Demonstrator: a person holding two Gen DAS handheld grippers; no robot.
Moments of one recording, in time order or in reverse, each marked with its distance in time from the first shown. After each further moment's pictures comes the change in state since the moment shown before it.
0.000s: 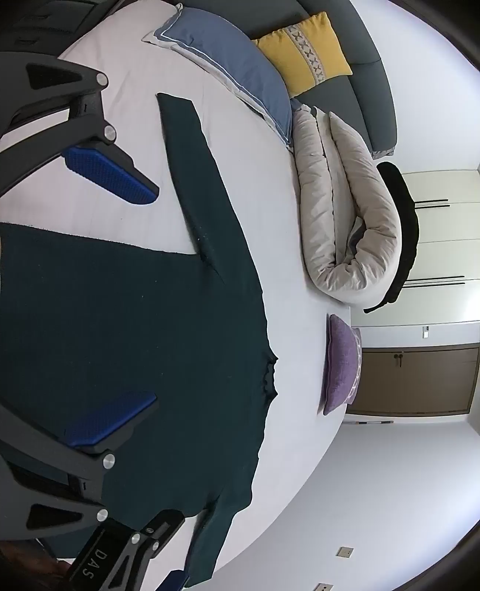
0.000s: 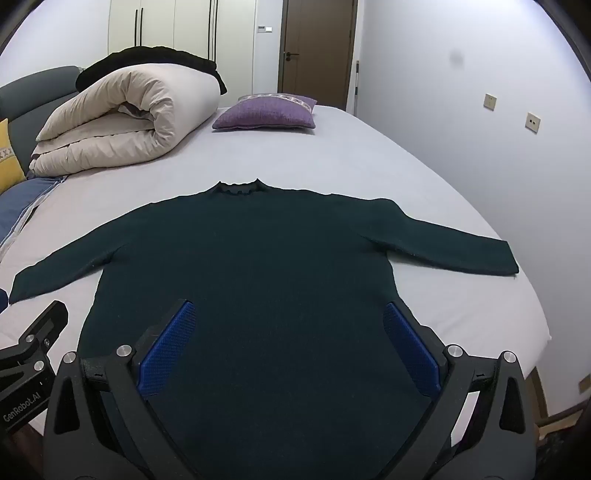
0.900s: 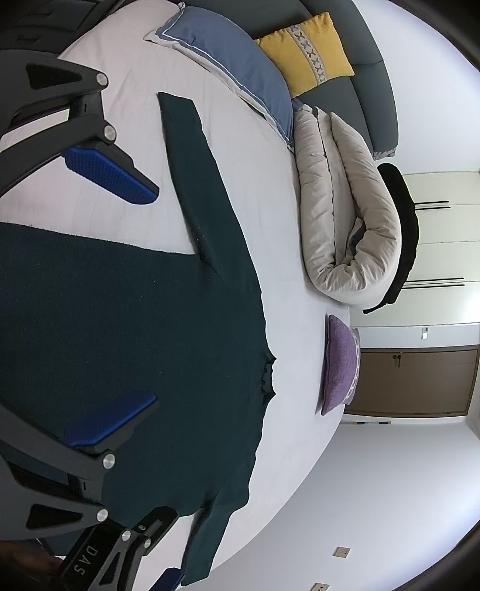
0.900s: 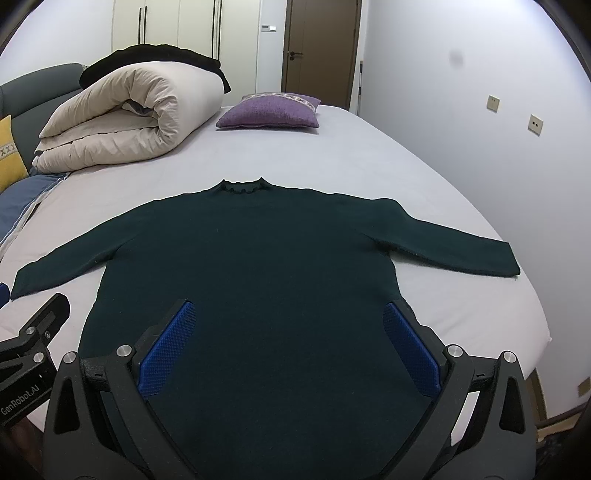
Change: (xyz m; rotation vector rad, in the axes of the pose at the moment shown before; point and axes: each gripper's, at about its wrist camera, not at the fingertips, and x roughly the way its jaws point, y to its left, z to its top) left arm -0.004 0.001 0.000 0.005 -0.014 0.001; right arm -0.004 0.004 -0.004 -0.014 0.001 0.007
